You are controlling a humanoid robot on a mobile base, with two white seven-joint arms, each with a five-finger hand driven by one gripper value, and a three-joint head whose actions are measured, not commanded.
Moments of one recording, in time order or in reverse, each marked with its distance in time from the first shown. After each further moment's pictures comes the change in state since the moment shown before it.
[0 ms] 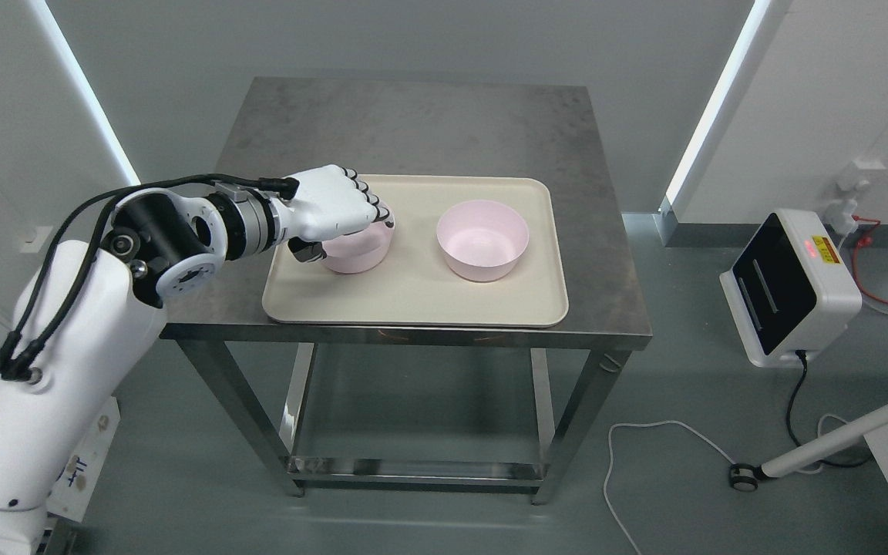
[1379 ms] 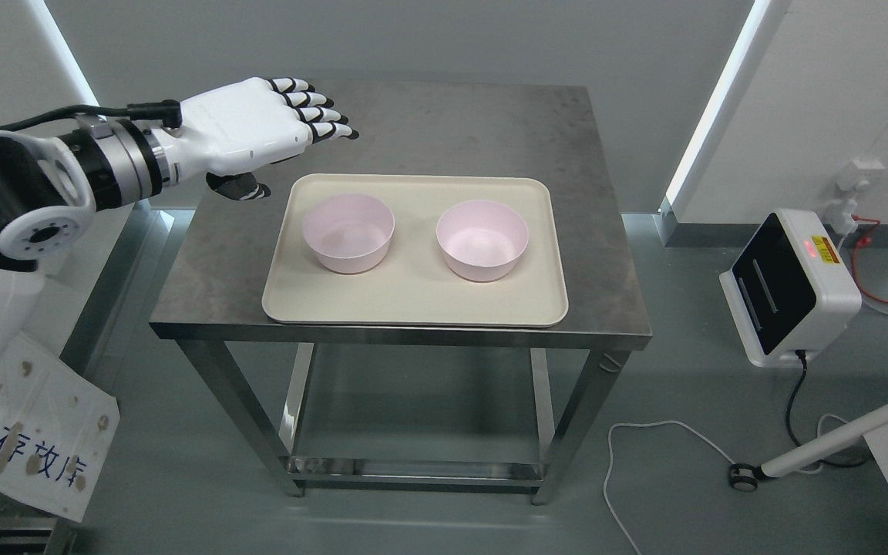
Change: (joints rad) left arm -0.025 0.143 0.145 -0.140 0.163 -0.071 0.039; right arm 0.000 0.000 0.000 0.000 0.000 0.000 0.000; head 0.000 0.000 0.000
